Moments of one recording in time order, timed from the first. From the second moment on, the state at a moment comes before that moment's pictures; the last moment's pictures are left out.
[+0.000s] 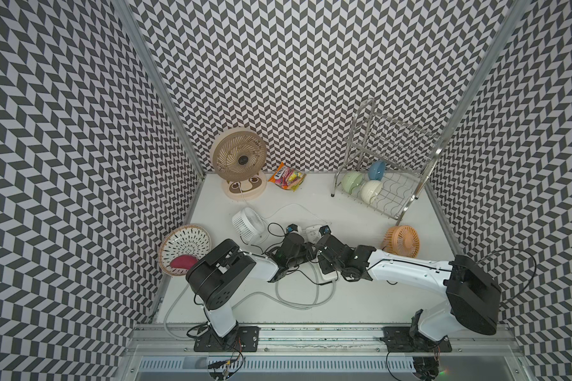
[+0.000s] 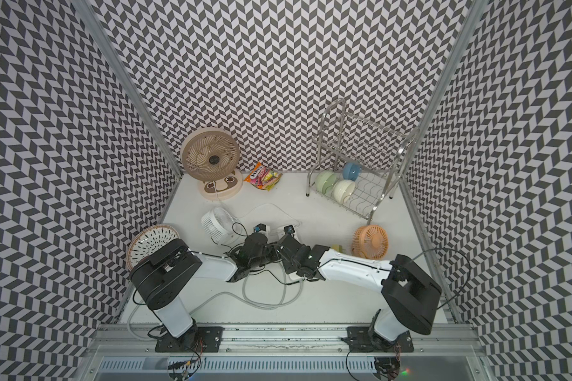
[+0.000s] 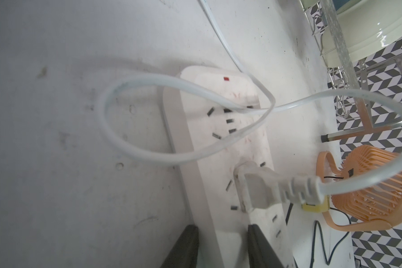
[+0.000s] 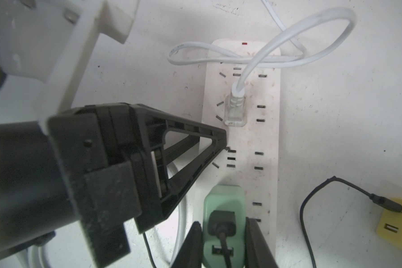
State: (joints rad) left arm -0.75 1.76 0.60 0.51 0.06 -0.94; right arm 0.98 1.54 0.94 -0.42 0.29 0.54
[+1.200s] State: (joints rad) left arm -0.75 1.78 0.61 0.52 0.10 -0.94; right arm 0.99 1.16 0.77 -0.54 0.46 0.70
